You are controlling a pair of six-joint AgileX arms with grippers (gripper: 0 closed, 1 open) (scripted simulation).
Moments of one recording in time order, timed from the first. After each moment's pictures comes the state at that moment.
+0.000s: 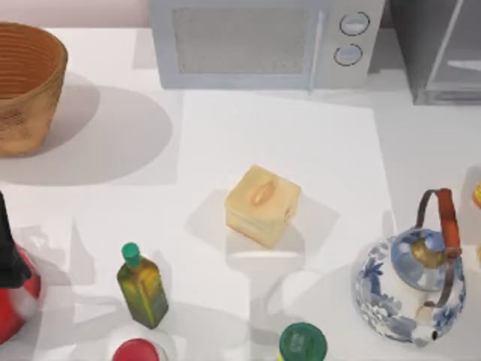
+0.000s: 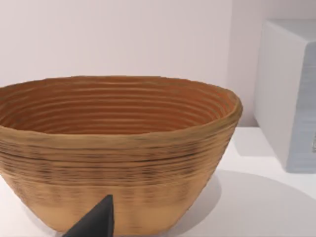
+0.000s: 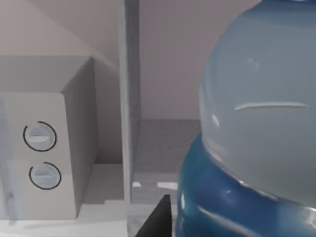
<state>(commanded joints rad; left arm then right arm) 0.00 0.00 0.00 0.00 0.00 0.00 -0.06 0.45 0.18 0.28 -0.05 0.00</state>
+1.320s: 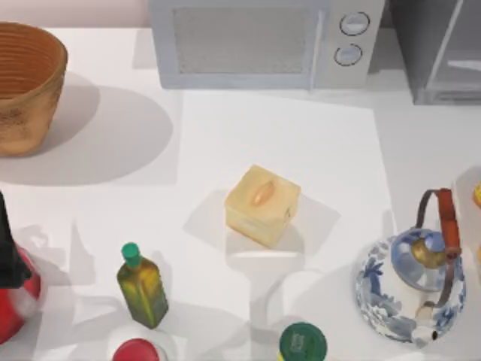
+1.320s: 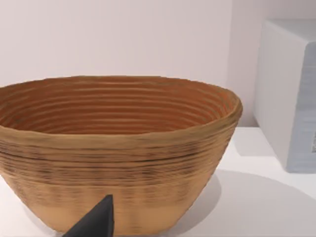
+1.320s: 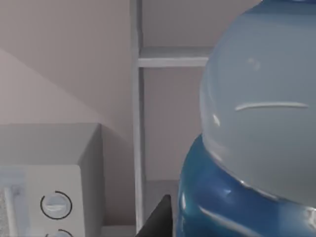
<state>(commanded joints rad) 0.00 0.00 0.00 0.00 0.00 0.00 0.17 0.30 0.26 0.20 0.19 -0.01</state>
